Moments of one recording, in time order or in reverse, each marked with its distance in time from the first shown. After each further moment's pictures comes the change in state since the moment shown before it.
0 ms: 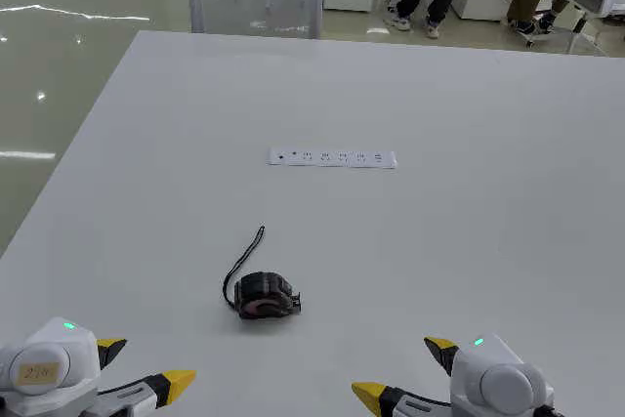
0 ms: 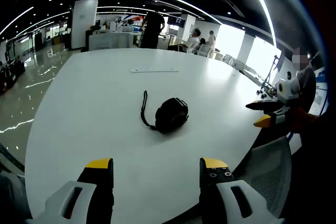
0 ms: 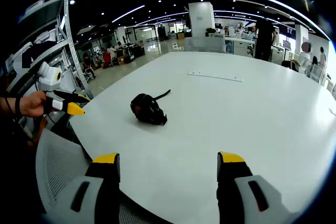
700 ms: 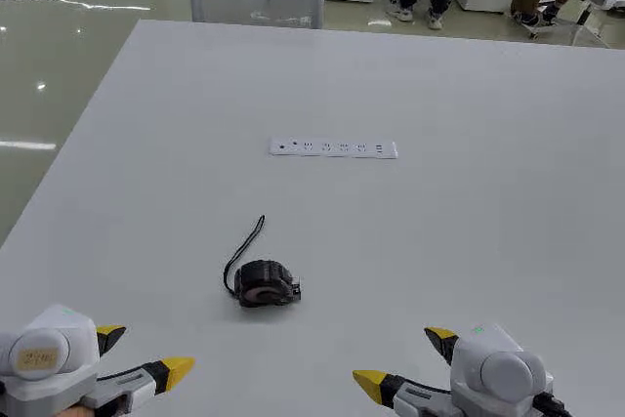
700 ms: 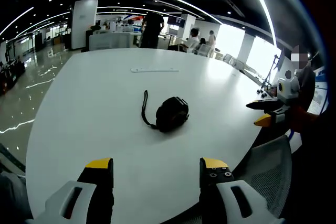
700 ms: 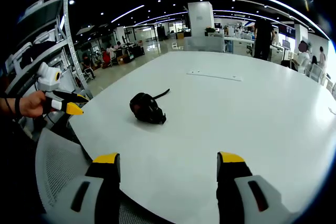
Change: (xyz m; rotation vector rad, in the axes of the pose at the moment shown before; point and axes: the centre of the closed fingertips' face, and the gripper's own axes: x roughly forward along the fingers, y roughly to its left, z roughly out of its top) left arm 0.002 0.006 -0.005 0.006 0.000 0.004; right arm -0.002 -0.002 -0.003 0.003 0.000 -0.006
